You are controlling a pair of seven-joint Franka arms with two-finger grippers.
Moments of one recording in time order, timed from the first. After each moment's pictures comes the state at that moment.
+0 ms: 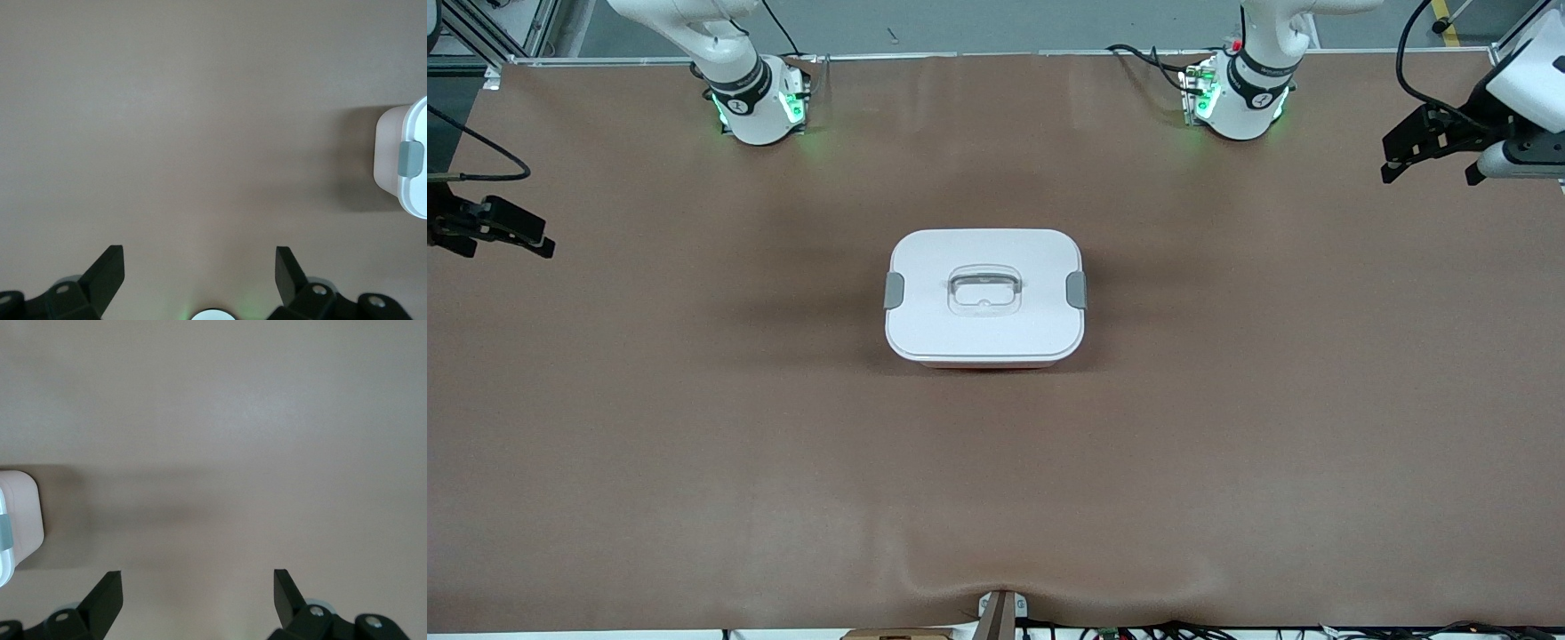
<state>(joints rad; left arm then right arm) -0.09 -0.17 0.00 -1.69 0.01 1.52 -0.04 0.03 0.04 -0.10 -1.53 0.01 1.53 -0.05</state>
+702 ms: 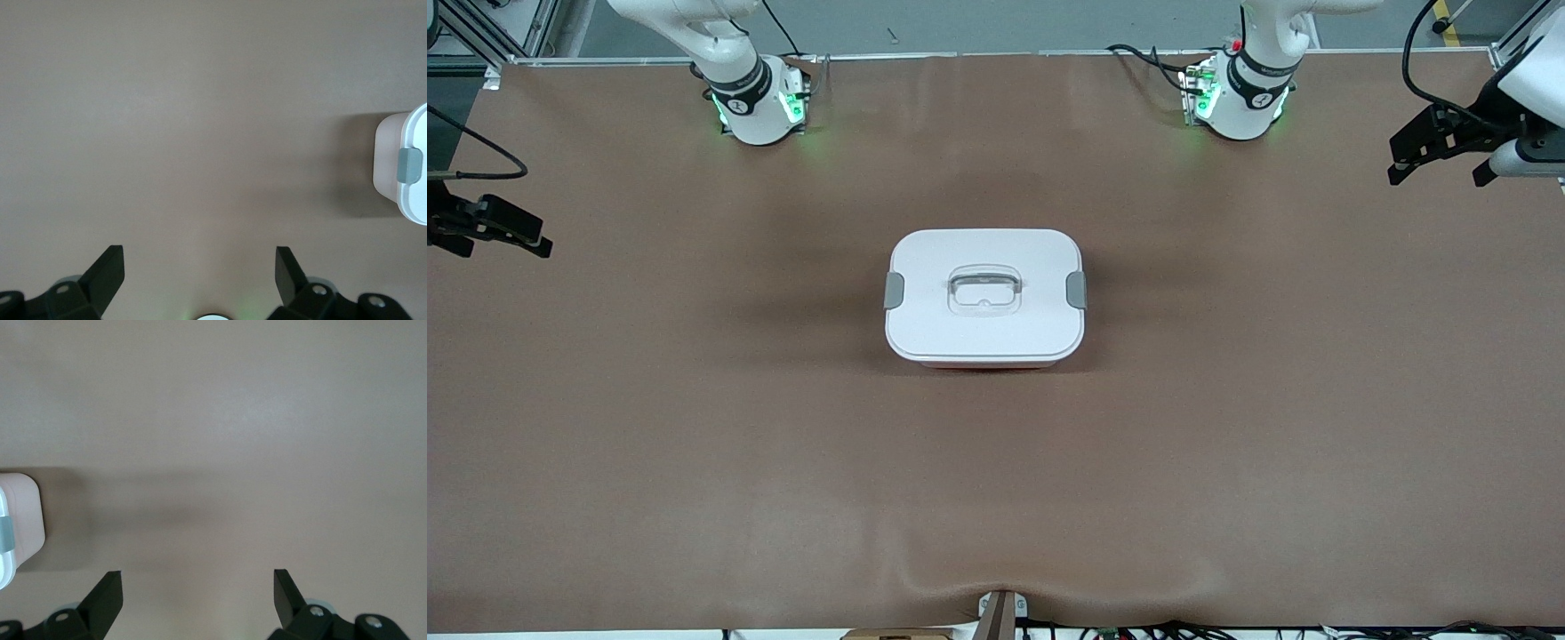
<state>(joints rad) -0.09 -0.17 0.00 -1.68 0.01 1.53 -0.04 0.03 0.04 -0.10 -1.52 0.01 1.53 -0.05</state>
